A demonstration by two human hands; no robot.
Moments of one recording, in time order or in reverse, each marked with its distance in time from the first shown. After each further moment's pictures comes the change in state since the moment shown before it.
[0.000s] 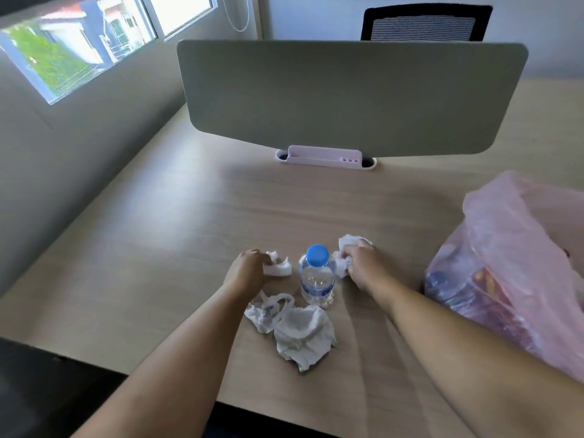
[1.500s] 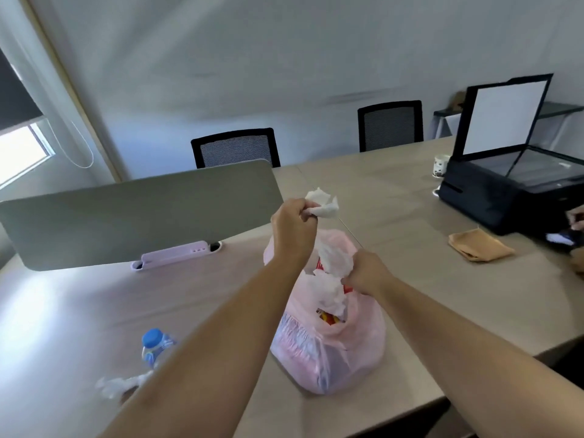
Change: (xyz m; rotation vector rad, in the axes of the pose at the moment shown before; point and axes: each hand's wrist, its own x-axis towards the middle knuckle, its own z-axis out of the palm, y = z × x) left_hand -0.125 0.425 -0.067 -0.767 0.476 0.653; right_hand -0.206 0.163 -0.234 0.108 0.285 0.444
